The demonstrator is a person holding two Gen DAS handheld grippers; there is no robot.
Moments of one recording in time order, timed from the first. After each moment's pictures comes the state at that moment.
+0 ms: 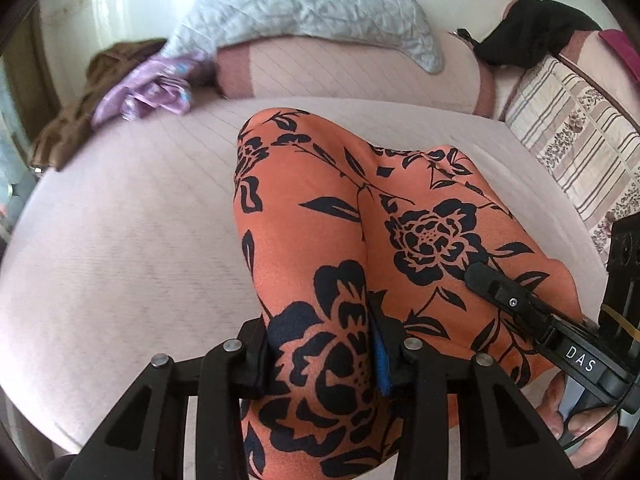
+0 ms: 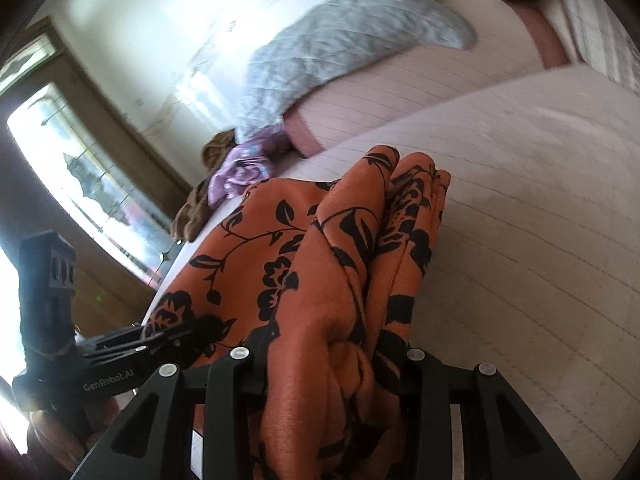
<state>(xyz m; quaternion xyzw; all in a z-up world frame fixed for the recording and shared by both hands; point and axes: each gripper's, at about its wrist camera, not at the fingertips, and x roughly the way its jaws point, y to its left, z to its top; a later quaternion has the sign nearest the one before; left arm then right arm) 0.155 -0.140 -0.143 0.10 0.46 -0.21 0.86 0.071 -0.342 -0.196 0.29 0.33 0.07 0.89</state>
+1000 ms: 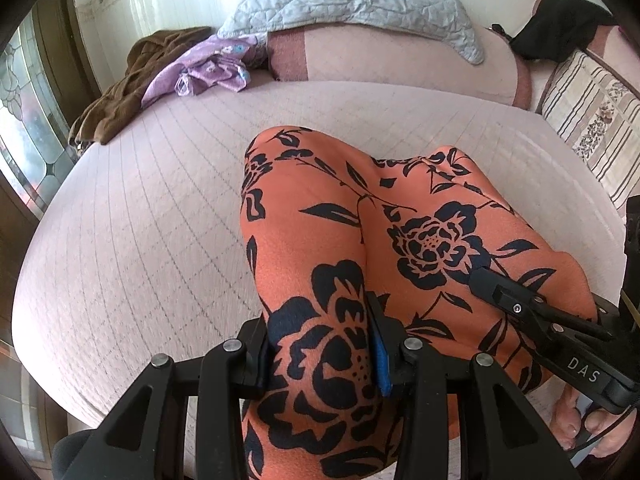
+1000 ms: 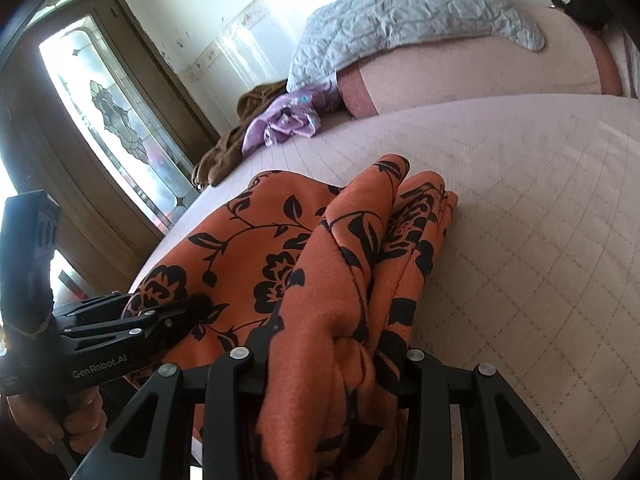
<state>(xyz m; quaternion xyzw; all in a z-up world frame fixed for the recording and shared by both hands) 0.145 -0.085 -0.173 0.12 0.46 -0.15 0.87 0.084 -0.264 -0.216 0.22 0.37 0.12 0.90</state>
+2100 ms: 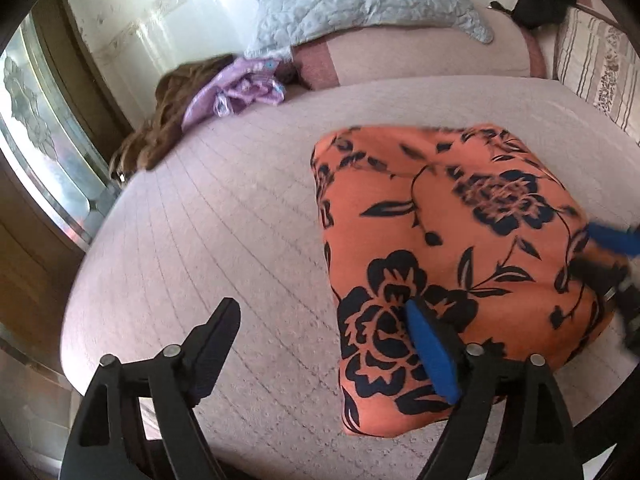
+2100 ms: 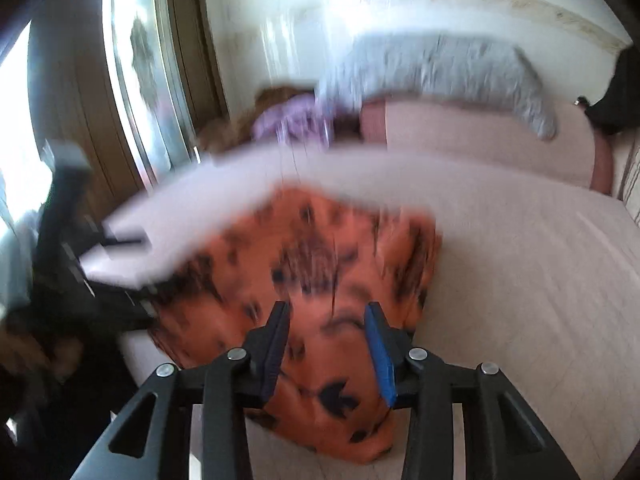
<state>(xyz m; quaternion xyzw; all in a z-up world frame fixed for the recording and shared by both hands) 0.121 -0.041 -0.190 0.21 0.41 -0.10 0.88 0.043 -0.218 -0.188 0.04 0.36 0.08 0.93</state>
